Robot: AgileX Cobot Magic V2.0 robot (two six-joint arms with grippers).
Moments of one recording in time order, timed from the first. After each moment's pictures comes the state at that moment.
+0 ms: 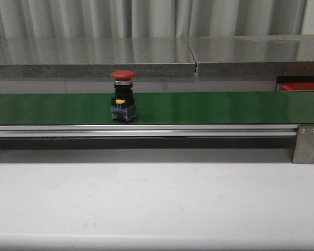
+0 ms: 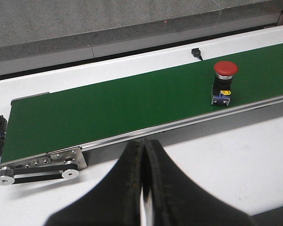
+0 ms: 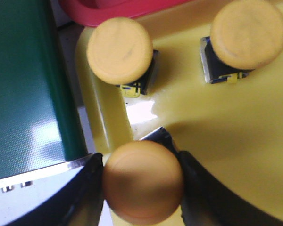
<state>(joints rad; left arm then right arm) -0.08 0.47 -0.70 -0.28 0.76 0.28 -0.38 1.60 -0.99 0.31 0.58 -0.16</state>
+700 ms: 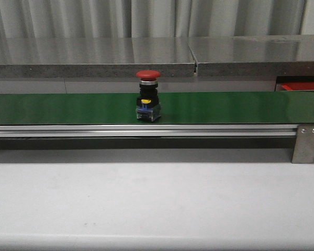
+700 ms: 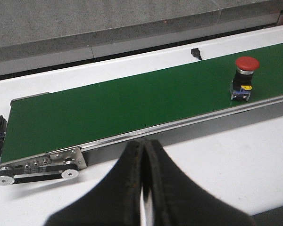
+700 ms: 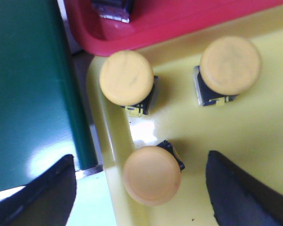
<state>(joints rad) -0.08 0.47 -0.70 -0.28 0.76 0.28 -0.38 1.51 -0.99 0.31 0.55 -0.17</state>
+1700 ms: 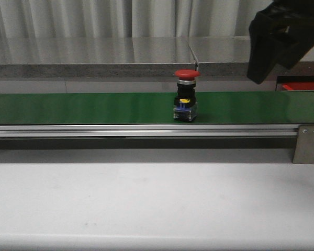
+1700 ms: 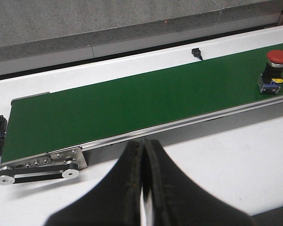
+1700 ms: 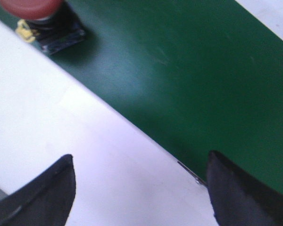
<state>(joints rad) -0.08 0.47 -0.70 -0.28 0.76 0.28 0.27 1.58 -1.31 0.10 0.91 -0.36</state>
